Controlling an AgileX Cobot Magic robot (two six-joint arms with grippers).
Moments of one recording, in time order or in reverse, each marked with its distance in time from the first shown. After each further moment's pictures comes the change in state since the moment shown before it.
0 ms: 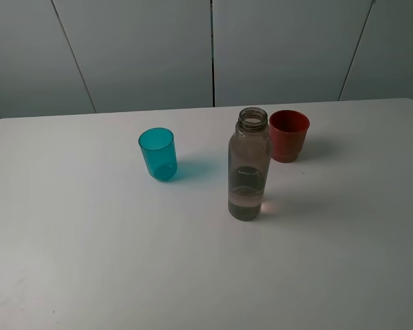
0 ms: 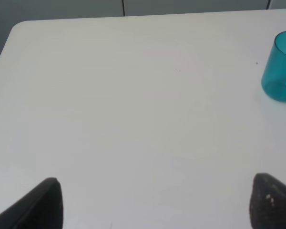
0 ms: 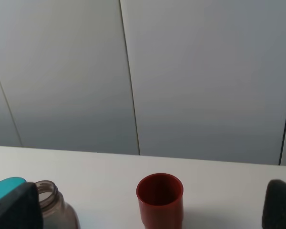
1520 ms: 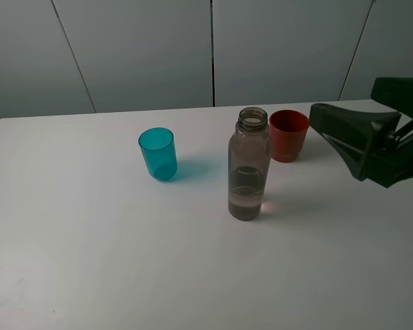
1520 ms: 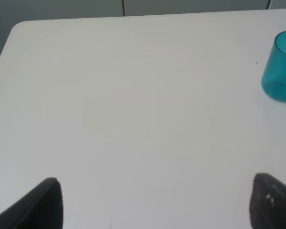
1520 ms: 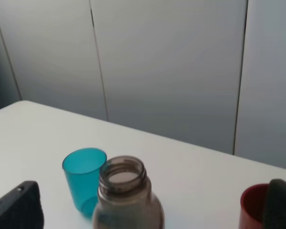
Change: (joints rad) left arm 0.000 0.000 0.000 0.000 0.000 0.000; right arm 0.563 0.449 0.353 -0.360 -0.857 0.314
